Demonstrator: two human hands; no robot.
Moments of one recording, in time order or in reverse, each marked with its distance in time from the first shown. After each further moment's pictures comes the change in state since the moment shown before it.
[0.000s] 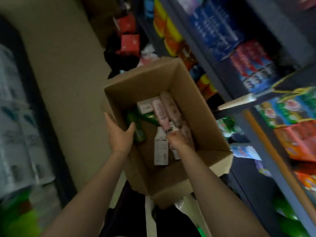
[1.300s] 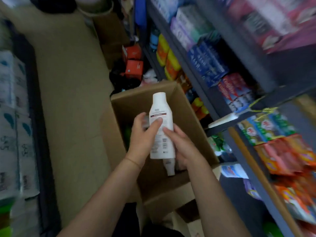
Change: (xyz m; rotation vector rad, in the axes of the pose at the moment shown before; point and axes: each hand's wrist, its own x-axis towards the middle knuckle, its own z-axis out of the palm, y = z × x) left_hand -0.087 0.089 -0.019 -0.358 -0.301 0.126; right_hand -0.116 -0.044 -0.054 0.457 -0.463 -0.381
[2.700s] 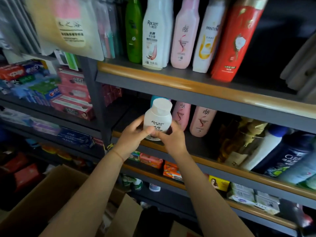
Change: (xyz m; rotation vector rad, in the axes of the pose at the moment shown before) left_hand -0.174 0.181 0.273 0.235 -1.057 0.588; right_hand -0.324 -0.121 -0.194 -0.256 1.089 -0.887
